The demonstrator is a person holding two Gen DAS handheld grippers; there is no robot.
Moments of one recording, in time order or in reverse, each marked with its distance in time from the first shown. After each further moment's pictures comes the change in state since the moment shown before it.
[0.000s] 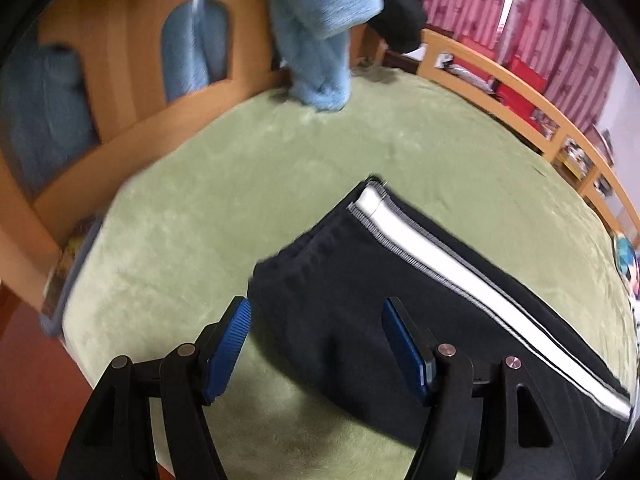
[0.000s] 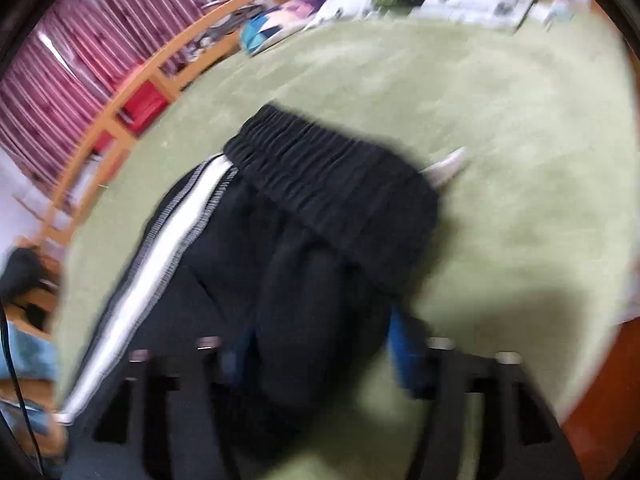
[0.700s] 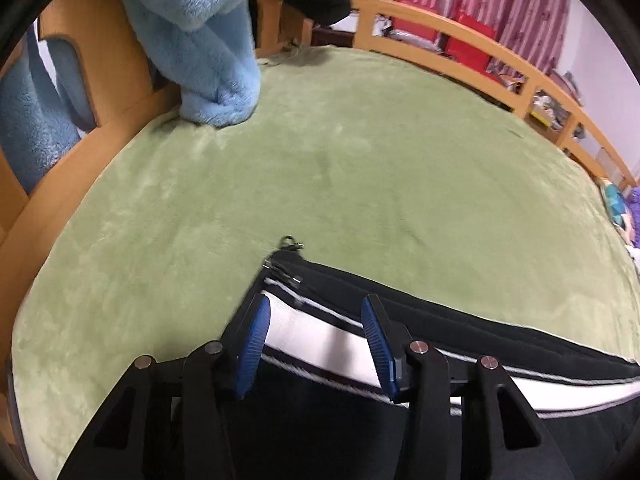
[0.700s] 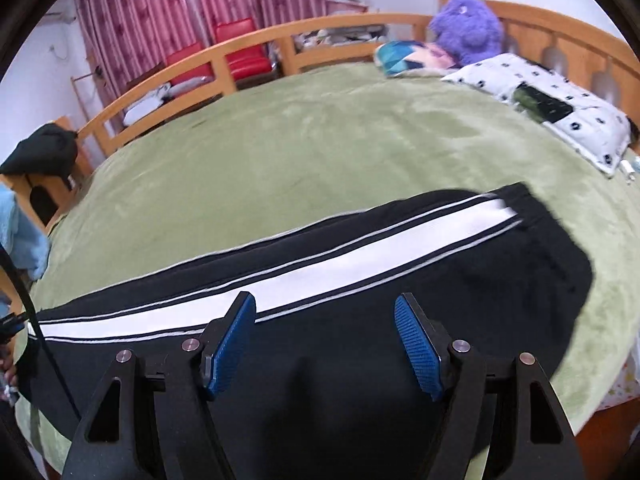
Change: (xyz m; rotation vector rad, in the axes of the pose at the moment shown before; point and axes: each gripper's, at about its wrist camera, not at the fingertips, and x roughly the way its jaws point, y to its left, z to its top) left arm 0.125 -0.073 0.084 0.195 0.067 -0.077; right arm -0.033 0.206 -0.055 -0.394 -0.064 0.087
